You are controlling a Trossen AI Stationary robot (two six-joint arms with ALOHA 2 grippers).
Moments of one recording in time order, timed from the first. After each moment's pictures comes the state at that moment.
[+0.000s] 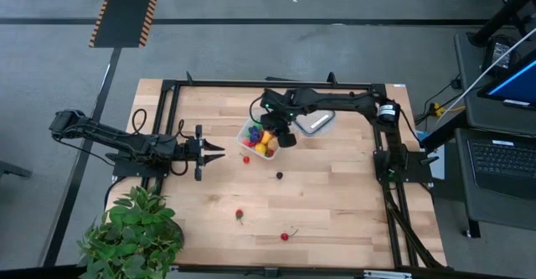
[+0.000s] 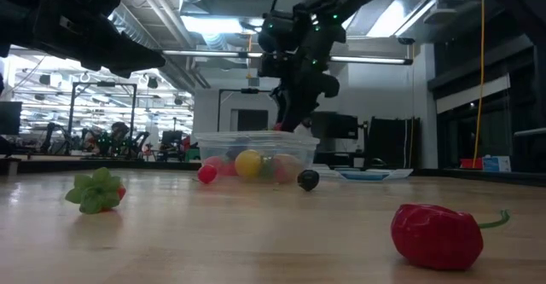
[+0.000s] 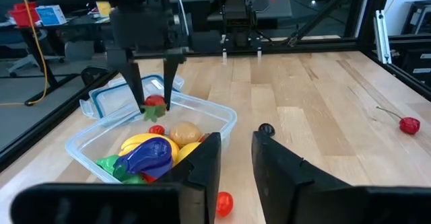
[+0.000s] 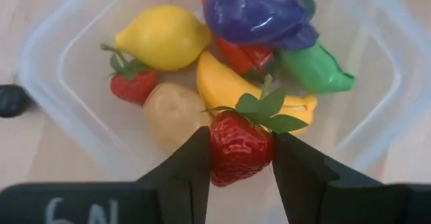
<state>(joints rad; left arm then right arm) -0.17 0.60 0.11 0.32 -0.31 0.01 -0.29 2.05 1.64 -0.79 -0.14 -0.58</state>
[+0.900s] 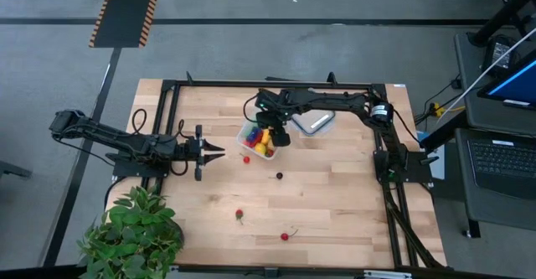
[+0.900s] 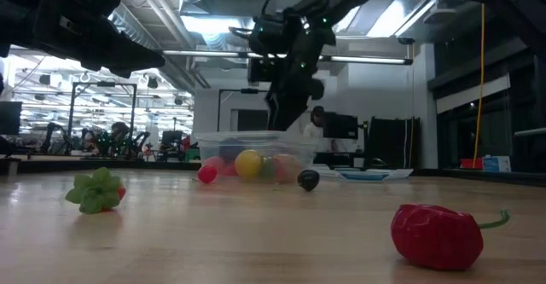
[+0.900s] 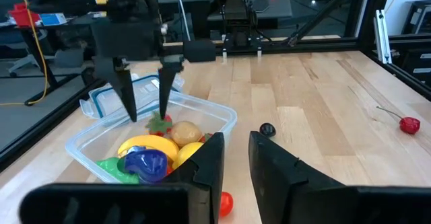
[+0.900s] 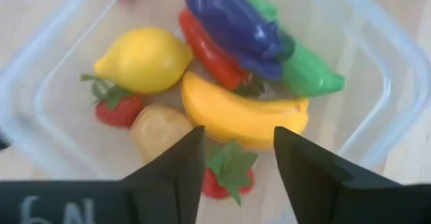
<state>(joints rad) -0.17 0.60 0.11 0.32 -0.31 0.01 -0.29 2.12 1.74 -0.82 -0.12 -0.50</state>
